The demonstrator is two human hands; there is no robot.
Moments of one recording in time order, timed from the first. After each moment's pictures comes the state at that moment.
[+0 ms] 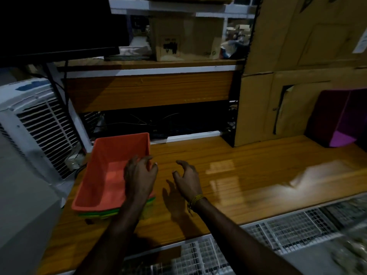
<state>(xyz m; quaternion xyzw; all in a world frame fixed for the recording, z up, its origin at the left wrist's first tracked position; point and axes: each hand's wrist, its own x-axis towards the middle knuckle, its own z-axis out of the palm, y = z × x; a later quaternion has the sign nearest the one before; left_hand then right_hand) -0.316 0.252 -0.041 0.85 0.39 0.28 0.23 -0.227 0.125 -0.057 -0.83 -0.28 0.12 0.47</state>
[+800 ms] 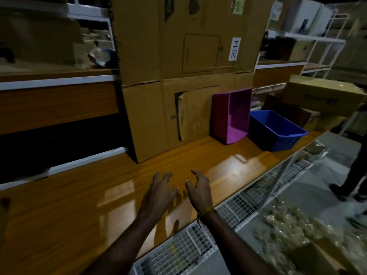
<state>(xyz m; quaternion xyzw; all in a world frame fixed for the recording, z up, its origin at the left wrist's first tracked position) -0.009 -0.073 -0.074 0.92 0.18 0.10 0.33 0.034 -0.203 -0.068 -0.87 -0.07 0.01 0.49</state>
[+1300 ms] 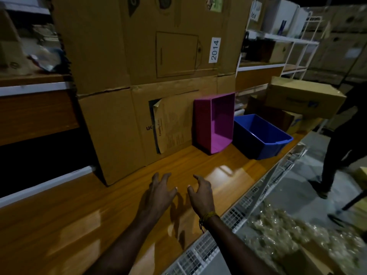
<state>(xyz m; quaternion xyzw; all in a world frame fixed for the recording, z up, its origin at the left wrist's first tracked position) 0.132 -0.101 -0.071 0.92 0.12 0.06 0.36 0.156 -0.246 -0.080 -0.89 -0.02 -0.02 0.46</state>
